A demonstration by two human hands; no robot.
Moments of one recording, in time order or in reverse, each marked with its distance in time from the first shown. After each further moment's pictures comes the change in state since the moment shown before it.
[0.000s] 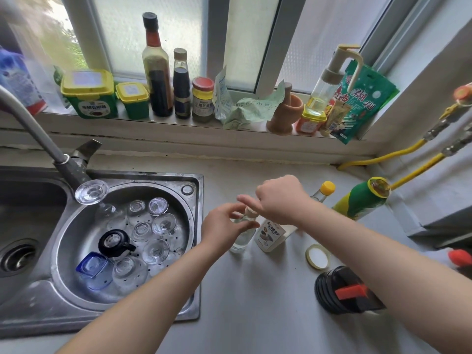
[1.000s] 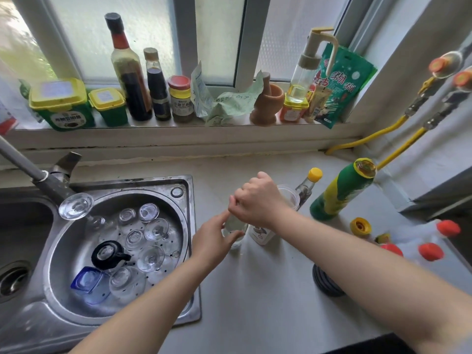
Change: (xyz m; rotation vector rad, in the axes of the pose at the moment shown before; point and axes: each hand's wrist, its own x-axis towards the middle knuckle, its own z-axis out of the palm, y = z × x) left_hand -0.010 -0.033 0.007 0.361 -0.063 0.079; right_hand 0.013 -0.015 0.054 -0.003 0.616 0.034
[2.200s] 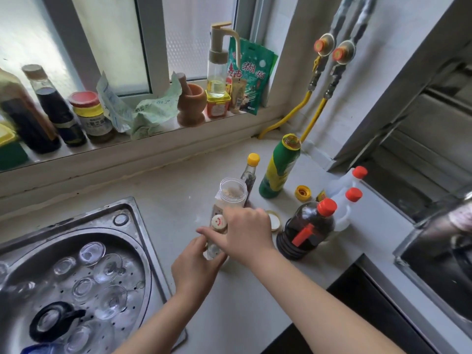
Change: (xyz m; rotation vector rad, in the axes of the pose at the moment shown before) left_hand -0.034 0.013 0.026 0.032 -0.020 0.101; right_hand -0.073 -0.045 -0.053 -0.100 -0.132 0.730
